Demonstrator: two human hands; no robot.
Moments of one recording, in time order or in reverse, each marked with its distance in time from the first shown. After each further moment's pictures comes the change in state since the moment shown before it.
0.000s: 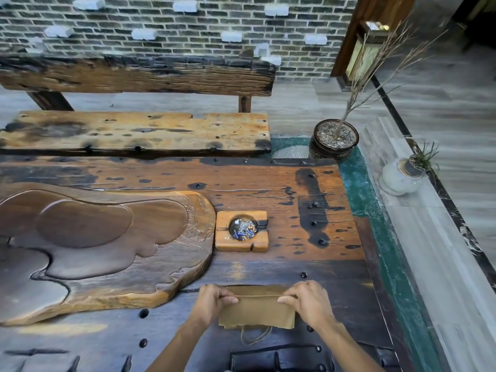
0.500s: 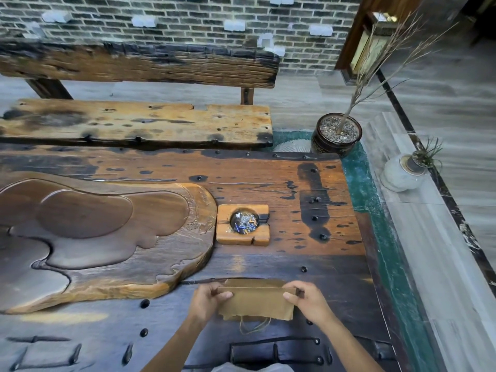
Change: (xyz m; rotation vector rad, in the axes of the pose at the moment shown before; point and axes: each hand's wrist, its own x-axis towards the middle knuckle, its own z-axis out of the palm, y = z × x) left_hand -0.009 -0.020 0.008 -0.316 0.090 -0.203; right_hand -0.005 0.010 0.017 0.610 -0.120 0.235
